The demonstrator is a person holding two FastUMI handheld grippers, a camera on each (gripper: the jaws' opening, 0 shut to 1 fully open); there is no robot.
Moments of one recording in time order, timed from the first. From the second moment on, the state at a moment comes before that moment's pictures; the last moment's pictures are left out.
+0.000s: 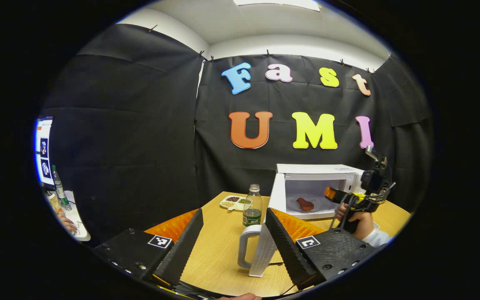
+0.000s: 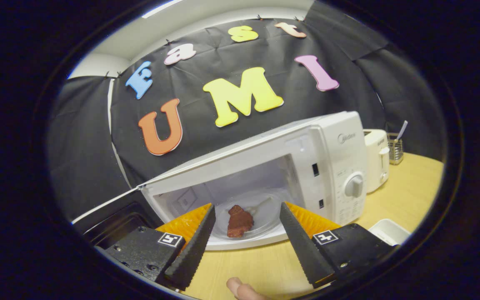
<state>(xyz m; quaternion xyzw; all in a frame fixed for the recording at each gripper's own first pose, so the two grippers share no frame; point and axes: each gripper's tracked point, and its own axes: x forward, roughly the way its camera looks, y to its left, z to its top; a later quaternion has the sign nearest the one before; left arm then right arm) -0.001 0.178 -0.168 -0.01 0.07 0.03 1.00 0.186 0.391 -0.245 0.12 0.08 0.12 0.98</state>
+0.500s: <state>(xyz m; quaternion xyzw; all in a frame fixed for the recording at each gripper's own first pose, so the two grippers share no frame) -0.010 0.181 -0.192 0.03 0.07 0.01 1.00 0.042 0.299 -0.175 -0.01 0.03 0.14 0.99</state>
